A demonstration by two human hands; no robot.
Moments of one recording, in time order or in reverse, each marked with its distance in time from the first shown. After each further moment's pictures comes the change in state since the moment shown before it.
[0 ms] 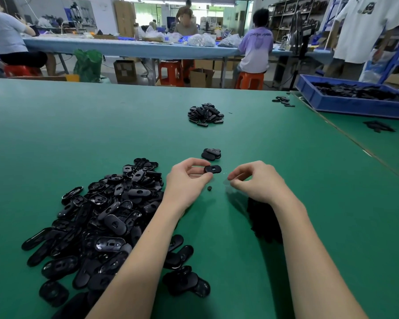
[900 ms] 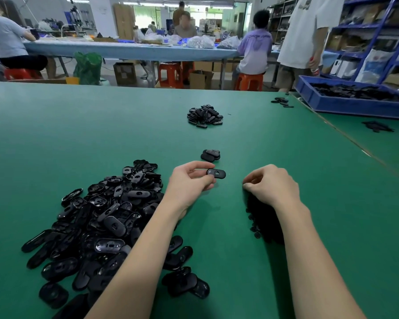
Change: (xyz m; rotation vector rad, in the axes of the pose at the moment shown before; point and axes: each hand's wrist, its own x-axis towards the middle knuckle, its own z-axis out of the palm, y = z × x) left_hand -0.005 0.007 0.004 -0.206 -0.113 -0.107; right_hand -0.005 0.012 -0.004 -0.133 0.151 0.185
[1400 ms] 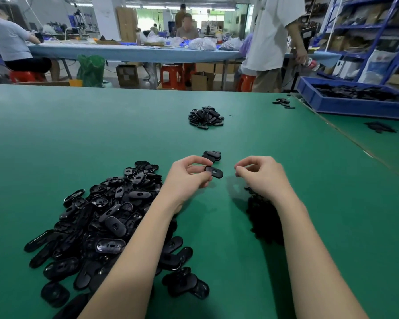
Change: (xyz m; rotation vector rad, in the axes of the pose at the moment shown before) left_hand 0.004 0.014 -0.007 0.095 -0.026 0.031; right_hand 0.004 -0.014 -0.001 0.445 -0.023 -0.107
